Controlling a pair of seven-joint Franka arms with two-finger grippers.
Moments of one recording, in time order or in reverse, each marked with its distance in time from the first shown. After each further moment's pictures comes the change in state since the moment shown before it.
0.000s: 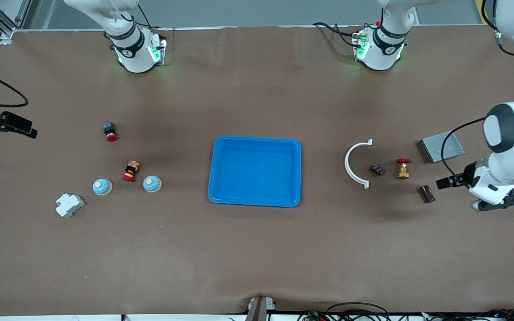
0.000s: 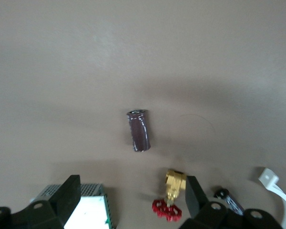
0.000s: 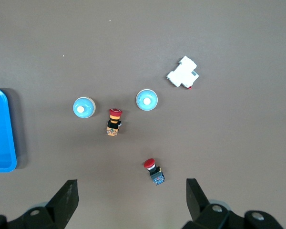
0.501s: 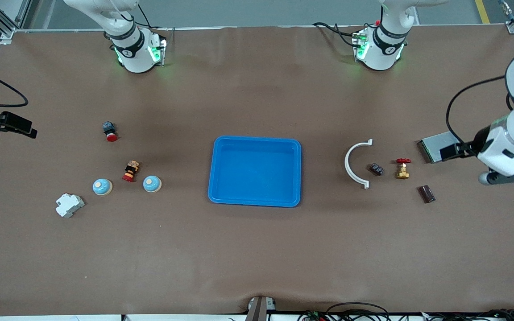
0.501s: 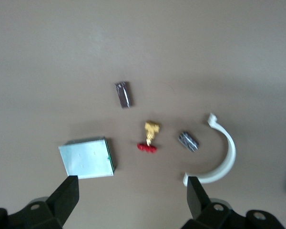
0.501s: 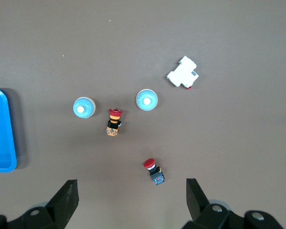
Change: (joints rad) left arm -0.090 -0.157 0.001 0.203 0.000 -0.392 -0.002; right arm 0.000 0.000 0.000 0.000 0.000 0.000 0.000
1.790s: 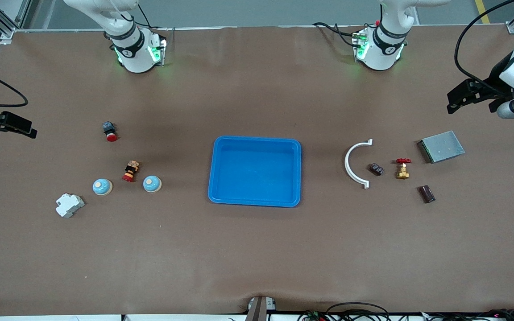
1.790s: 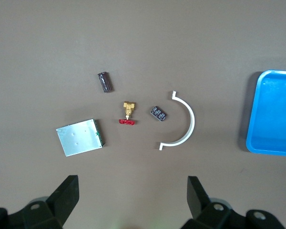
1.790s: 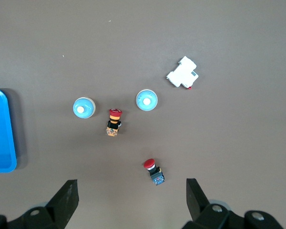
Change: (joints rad) left arm -0.097 -0.289 -0.011 0.018 -0.062 -0.216 0.024; right arm 0.000 0.000 0.000 0.000 0.000 0.001 0.000
